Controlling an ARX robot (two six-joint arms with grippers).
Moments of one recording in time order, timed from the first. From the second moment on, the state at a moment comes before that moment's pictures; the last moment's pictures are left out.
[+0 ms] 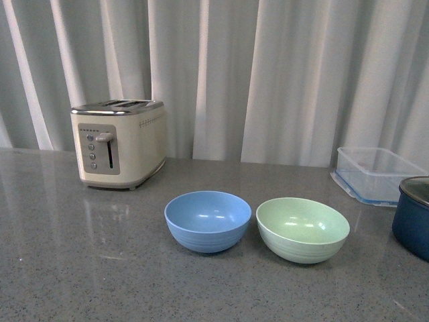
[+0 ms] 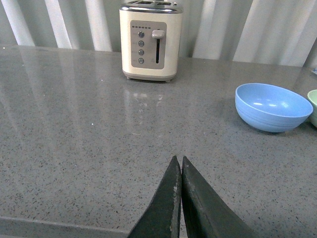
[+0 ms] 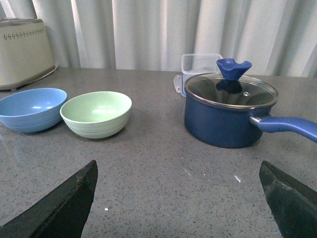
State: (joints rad) left arm 0.00 0.56 0.02 0.55 0.00 -0.01; right arm 0.00 0.00 0.01 0.00 0.00 0.00
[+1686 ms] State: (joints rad) left arm 0.00 0.00 0.02 0.00 0.00 0.00; right arm 0.15 0.93 0.57 -0.46 0.04 0.11
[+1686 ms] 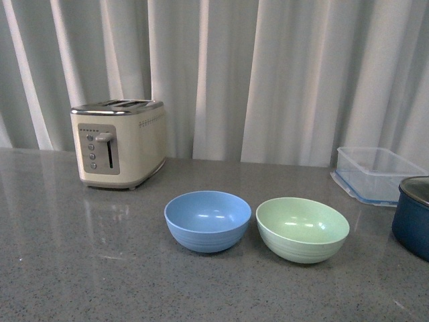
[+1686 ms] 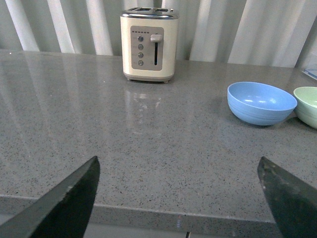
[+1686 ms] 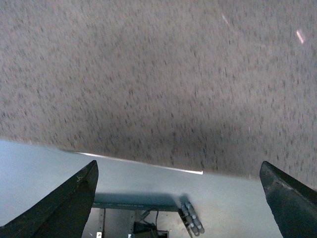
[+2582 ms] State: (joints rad) left arm 0.00 0.00 0.02 0.00 0.00 0.00; right arm 0.17 1.81 1.33 -0.38 0.02 0.24
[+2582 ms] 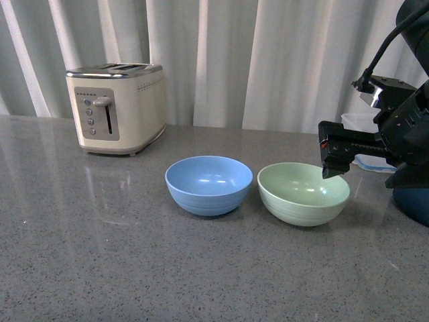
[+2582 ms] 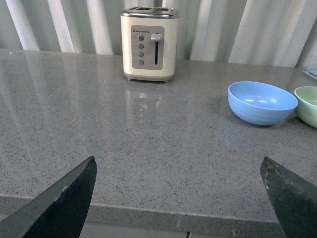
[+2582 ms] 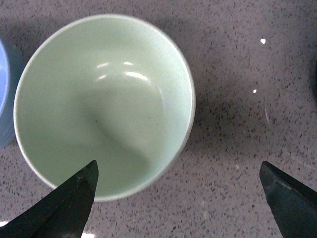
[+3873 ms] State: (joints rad) left arm 0.00 0.00 0.02 0.00 0.00 0.00; right arm 0.14 1.97 1.40 -0.31 -0.02 0.18
